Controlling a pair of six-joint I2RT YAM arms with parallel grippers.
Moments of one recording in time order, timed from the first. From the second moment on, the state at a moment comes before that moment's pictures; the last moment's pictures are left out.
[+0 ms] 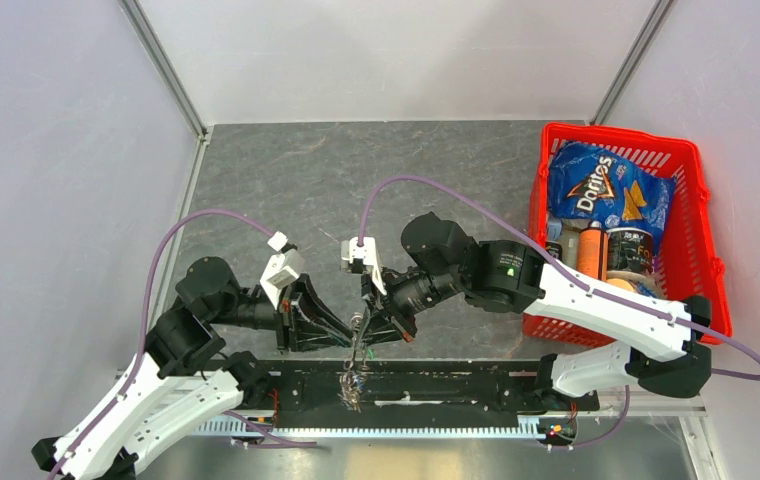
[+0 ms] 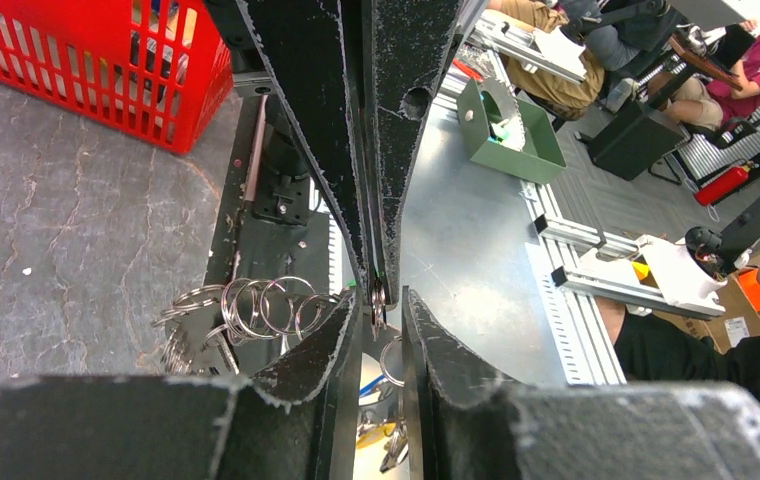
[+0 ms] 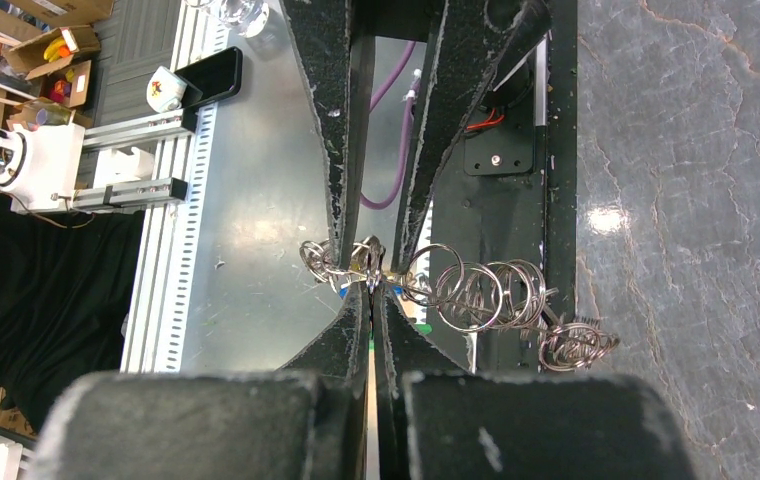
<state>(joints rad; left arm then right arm) -0.76 0.52 0.82 -0.36 0.90 -0.38 1.21 1.31 1.44 -0.64 -0.59 0.16</state>
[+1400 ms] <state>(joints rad) -0.76 0.52 0.80 -0.32 0.92 -0.40 1.21 1.33 1.44 -0.65 -0.60 0.16</state>
